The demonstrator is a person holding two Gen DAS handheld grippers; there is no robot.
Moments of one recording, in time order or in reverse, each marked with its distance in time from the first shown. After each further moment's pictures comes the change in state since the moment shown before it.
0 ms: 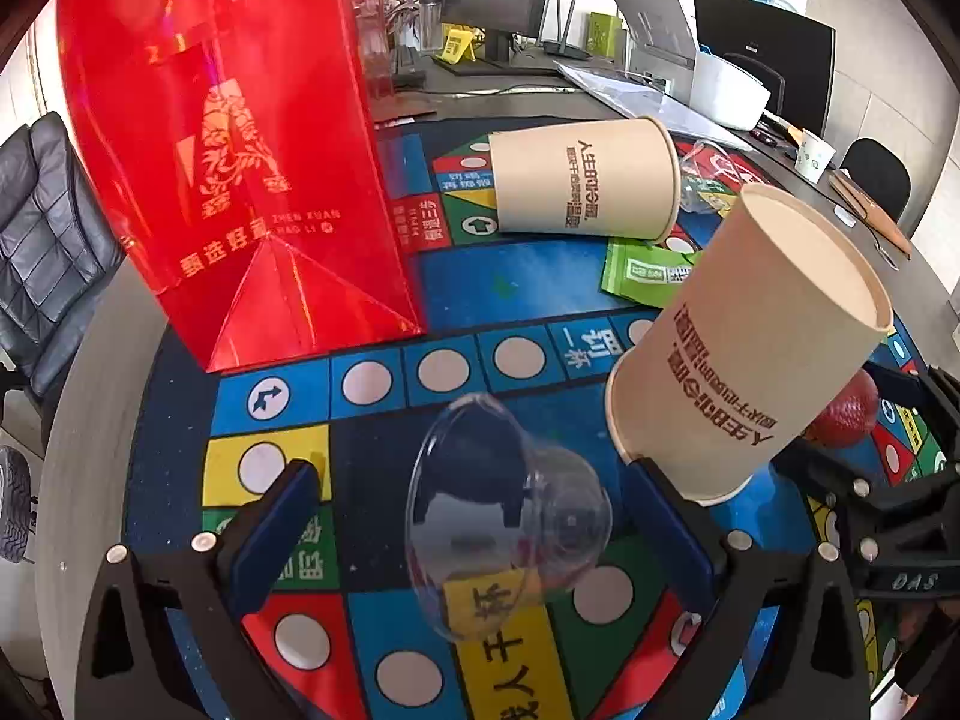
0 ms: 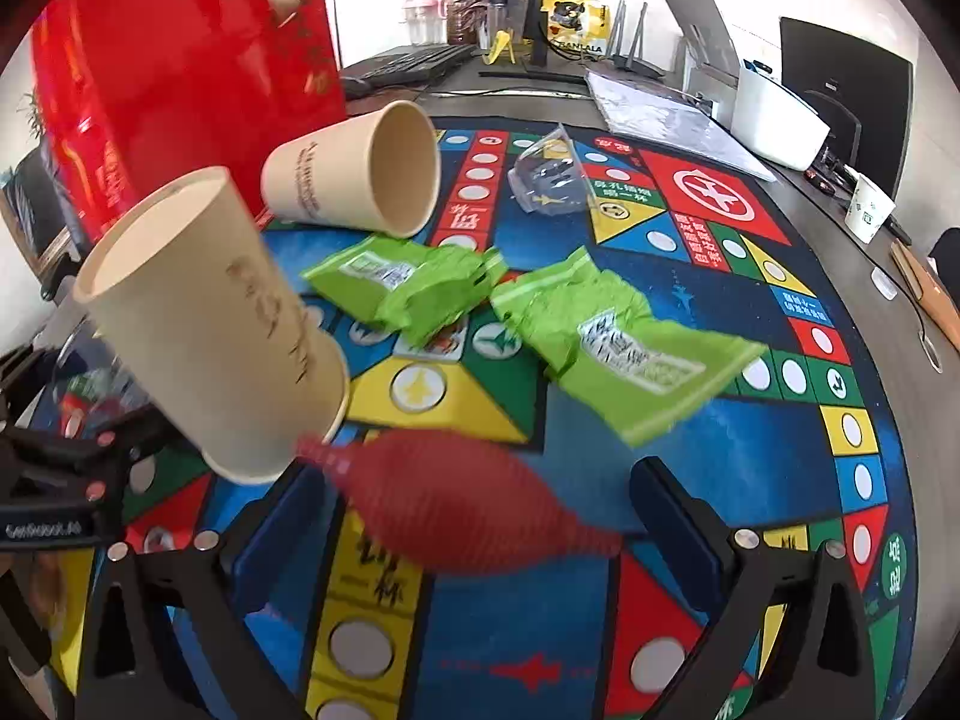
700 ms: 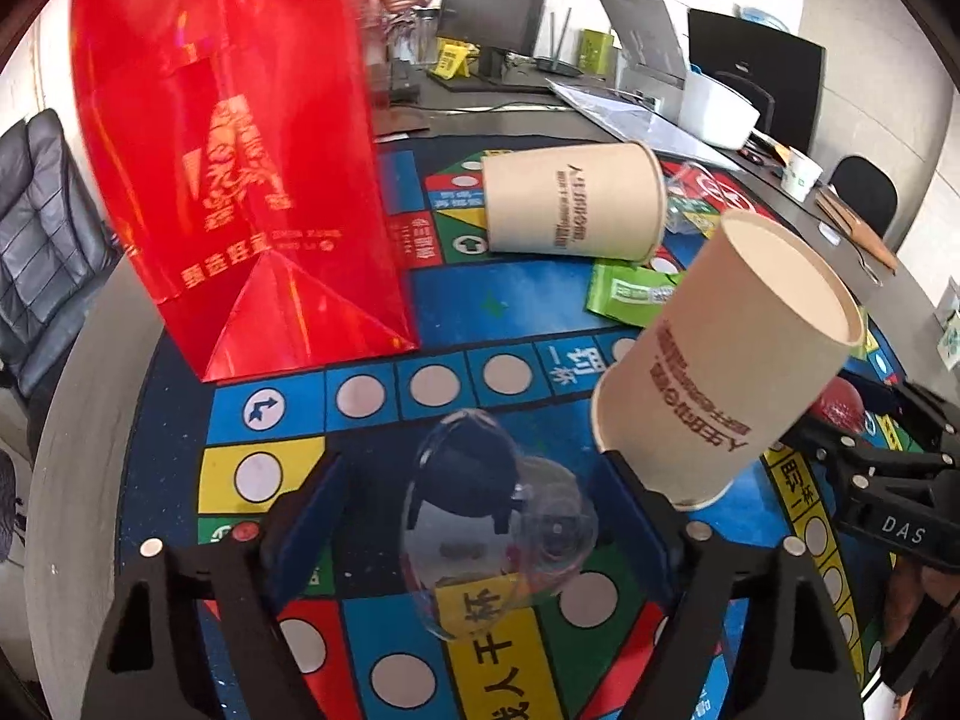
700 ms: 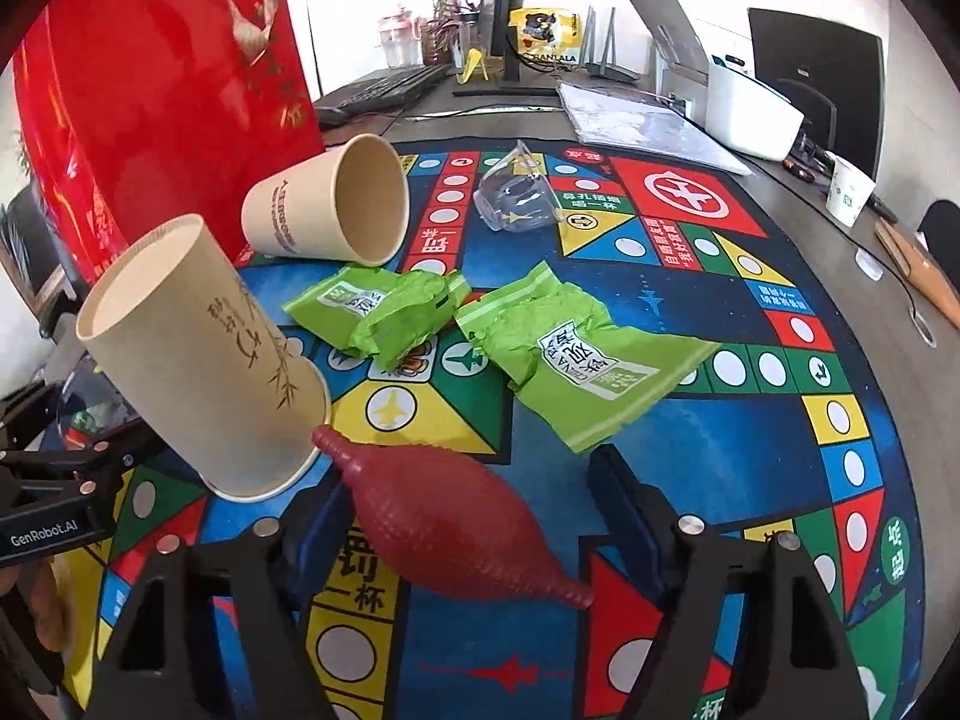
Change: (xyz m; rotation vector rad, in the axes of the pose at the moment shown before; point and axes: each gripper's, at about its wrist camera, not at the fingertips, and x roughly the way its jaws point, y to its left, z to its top) left arm -0.008 0.002 0.001 0.005 -0.034 -0.041; right arm -0.007 -0.011 -0.001 0.057 -0.044 -0.002
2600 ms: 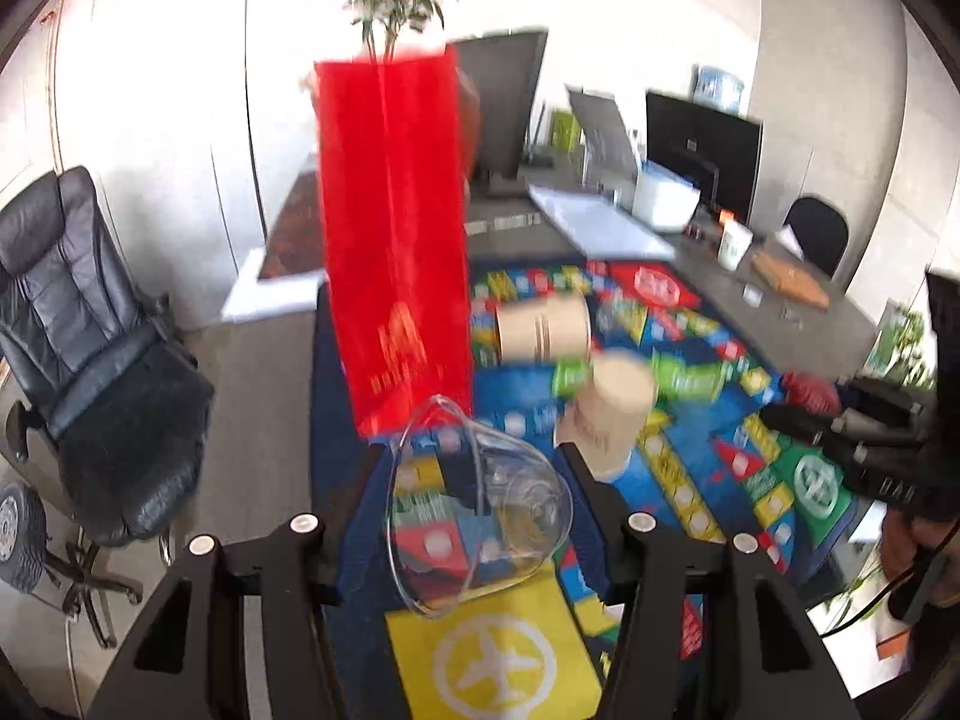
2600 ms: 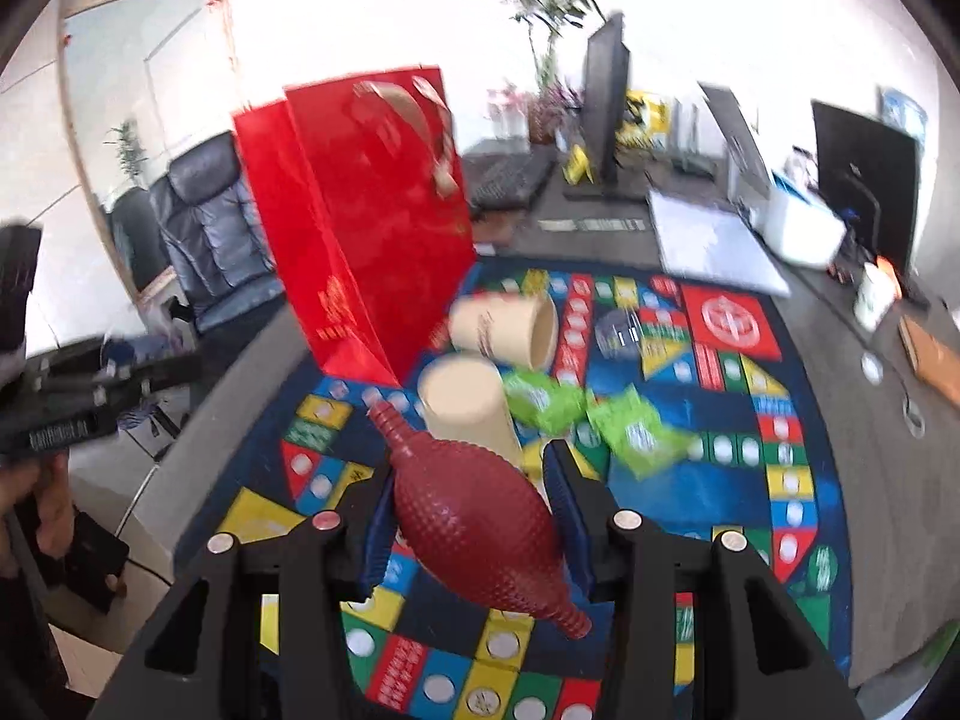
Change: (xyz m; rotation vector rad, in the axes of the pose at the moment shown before) left arm -0.209 0.053 0.022 0.018 -0.181 -0.066; right arm -0.164 0.045 0.027 -0.122 -0.150 0.205
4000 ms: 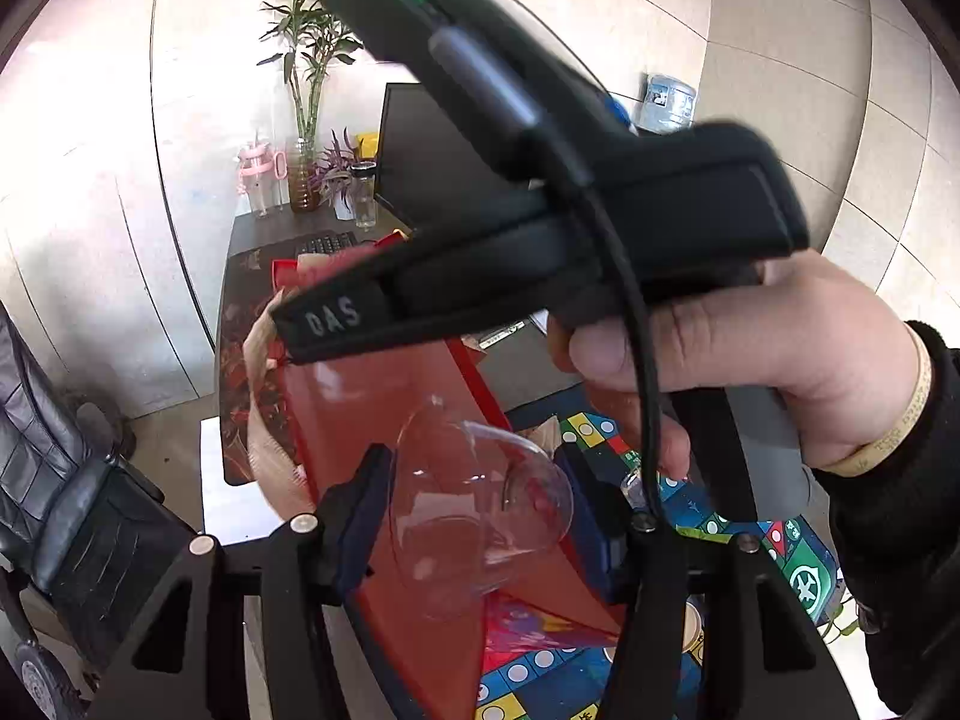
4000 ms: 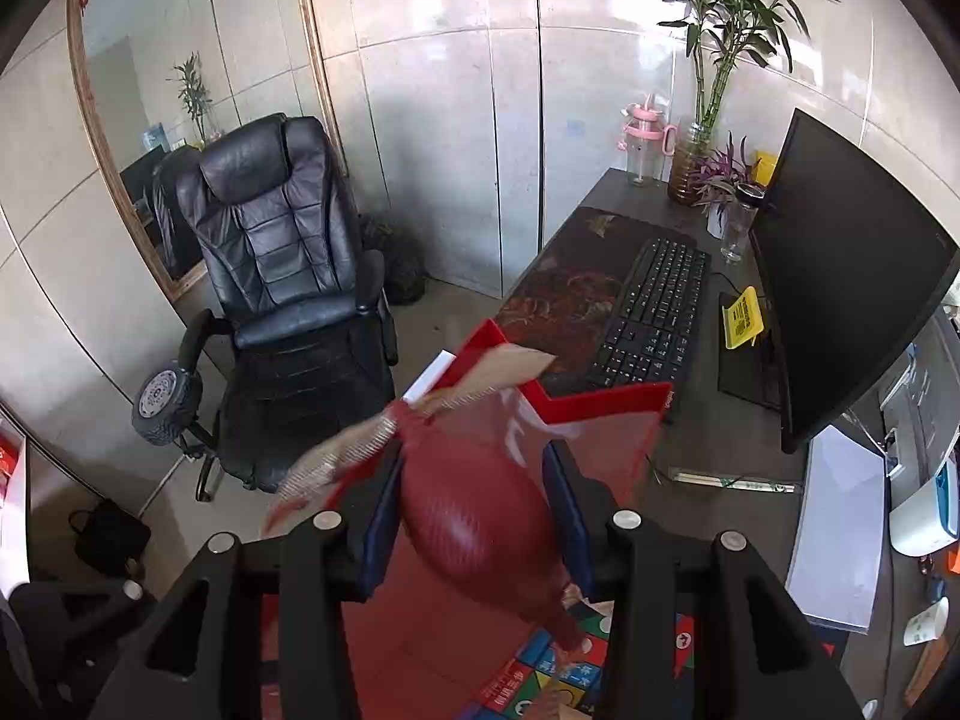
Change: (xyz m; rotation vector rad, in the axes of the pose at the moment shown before) left arm 0.088 0.049 0.221 0.120 0.031 -0.135; right arm 0.221 0.080 0.352 -0.191 0.140 0.149
